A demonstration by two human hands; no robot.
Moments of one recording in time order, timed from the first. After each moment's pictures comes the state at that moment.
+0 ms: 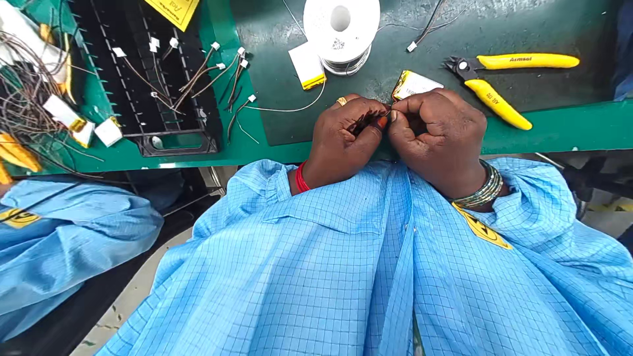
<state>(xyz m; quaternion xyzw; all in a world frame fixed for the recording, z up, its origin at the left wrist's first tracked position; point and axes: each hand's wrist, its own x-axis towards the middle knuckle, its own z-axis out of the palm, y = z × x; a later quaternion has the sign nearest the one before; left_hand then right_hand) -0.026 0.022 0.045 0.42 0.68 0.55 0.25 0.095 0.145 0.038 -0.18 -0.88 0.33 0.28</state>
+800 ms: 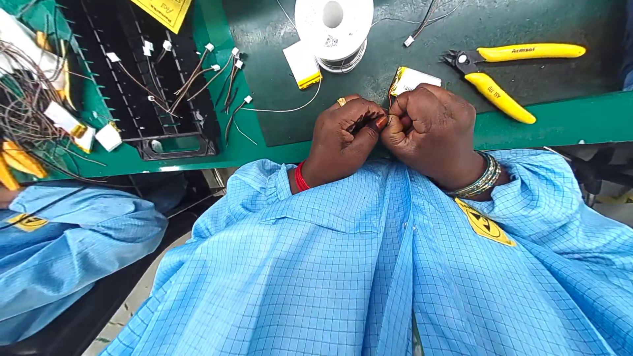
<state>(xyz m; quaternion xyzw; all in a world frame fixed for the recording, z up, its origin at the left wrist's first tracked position) -0.028 0.023 0.040 0.42 0.65 0.57 0.28 0.091 0.148 0.032 -0.16 -0.91 0.28 0.26</state>
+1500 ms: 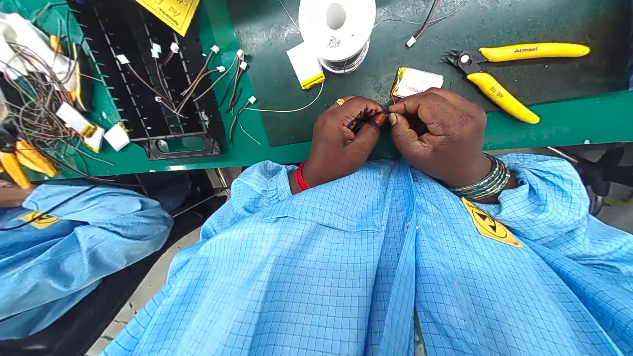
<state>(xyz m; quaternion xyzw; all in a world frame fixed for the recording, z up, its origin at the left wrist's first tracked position) -0.026 0.020 0.043 0.39 0.68 0.54 0.29 0.101 0.153 0.030 -0.13 -0.88 0.36 0.28</state>
